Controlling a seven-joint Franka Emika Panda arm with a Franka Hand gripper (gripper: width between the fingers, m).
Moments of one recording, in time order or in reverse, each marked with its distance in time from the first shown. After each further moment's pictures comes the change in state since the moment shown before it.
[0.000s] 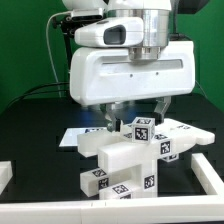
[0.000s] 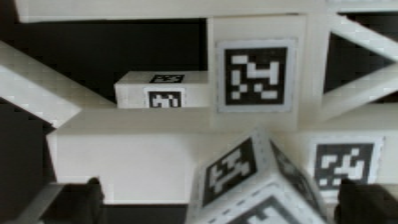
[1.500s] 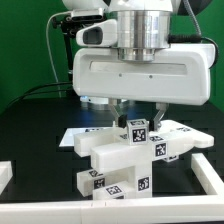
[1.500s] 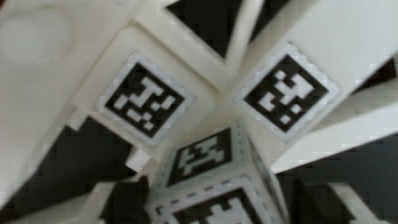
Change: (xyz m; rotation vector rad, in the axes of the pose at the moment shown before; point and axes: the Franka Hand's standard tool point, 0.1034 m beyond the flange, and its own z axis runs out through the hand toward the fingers) arm 0.002 -0.003 0.001 0.006 0.008 1.030
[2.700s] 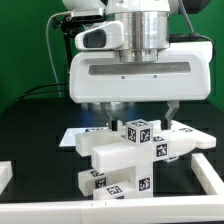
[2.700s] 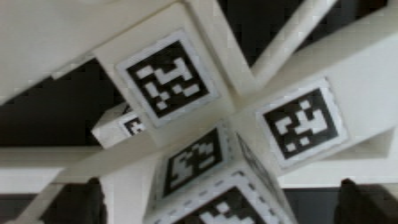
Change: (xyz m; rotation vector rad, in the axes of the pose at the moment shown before) arm 0.000 -0.001 0.002 0.032 -0.006 -0.604
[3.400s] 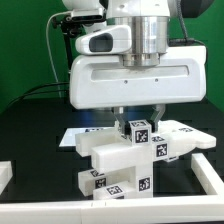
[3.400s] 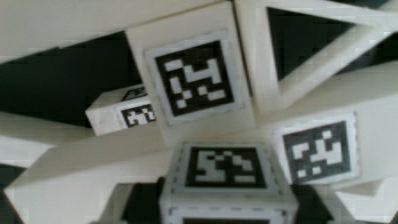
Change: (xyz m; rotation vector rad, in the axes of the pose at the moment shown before) arm -0.001 0.001 0.005 -0.006 -0.003 -0.024
